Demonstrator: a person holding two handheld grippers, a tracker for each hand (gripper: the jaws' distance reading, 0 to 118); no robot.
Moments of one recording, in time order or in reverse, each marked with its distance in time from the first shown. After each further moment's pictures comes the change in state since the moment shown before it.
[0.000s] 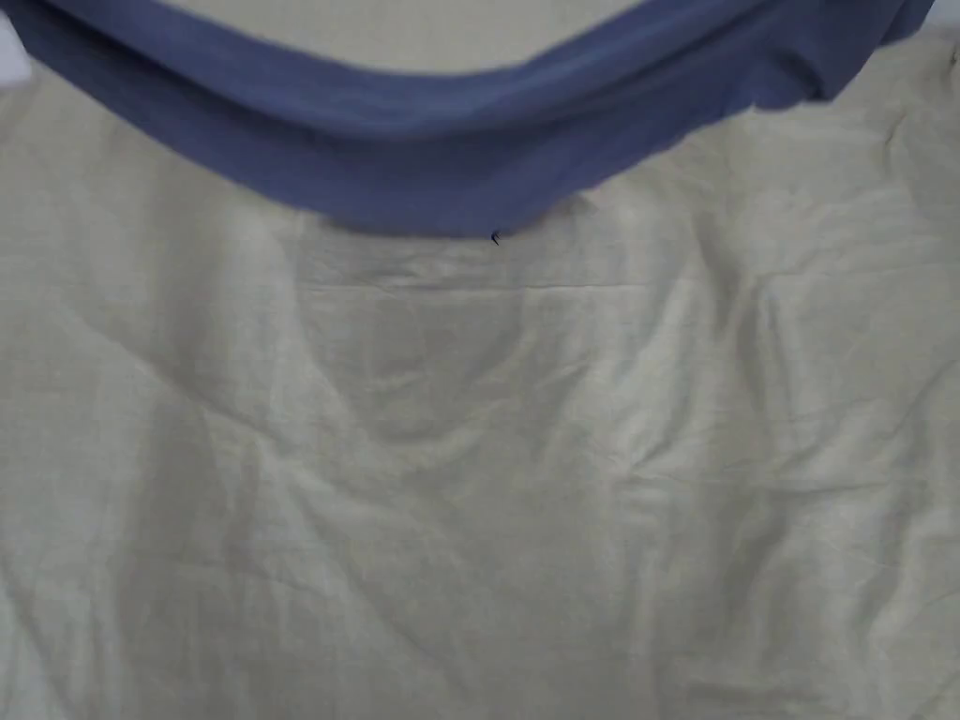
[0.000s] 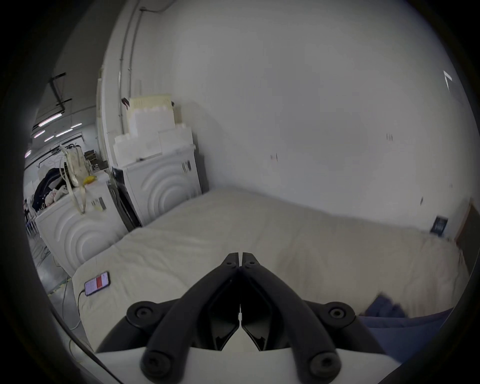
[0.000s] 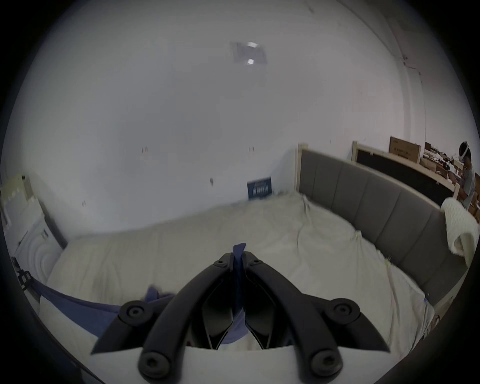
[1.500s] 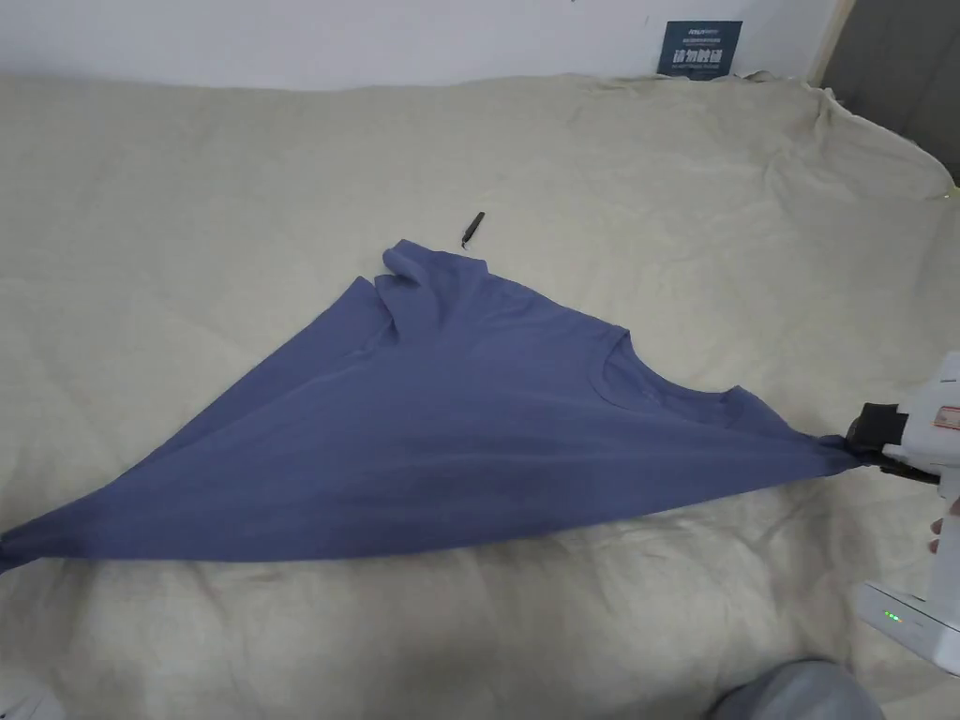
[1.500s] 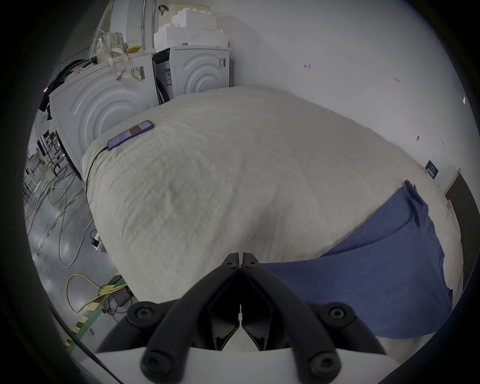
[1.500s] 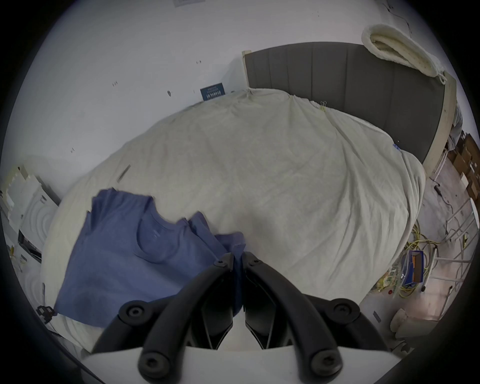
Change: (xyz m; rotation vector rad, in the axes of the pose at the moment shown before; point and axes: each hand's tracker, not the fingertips) left arm -0.261 -0.333 0.138 -0.402 -0.075 0.107; right arm 0.187 -0.338 0.180 -0.349 -0.041 -0.148
